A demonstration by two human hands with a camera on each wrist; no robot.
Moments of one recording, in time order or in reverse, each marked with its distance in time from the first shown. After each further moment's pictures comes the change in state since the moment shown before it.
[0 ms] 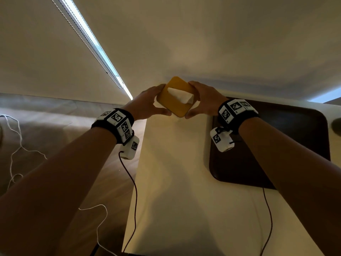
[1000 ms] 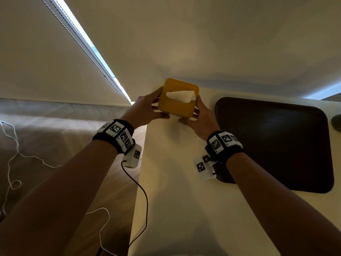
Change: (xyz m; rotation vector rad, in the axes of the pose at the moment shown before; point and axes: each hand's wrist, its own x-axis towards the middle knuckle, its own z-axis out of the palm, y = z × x) left_hand -0.004 -0.015 0.008 -0.233 0.029 0.116; right_hand -0.031 -0.003 0.075 0.571 0.304 0.112
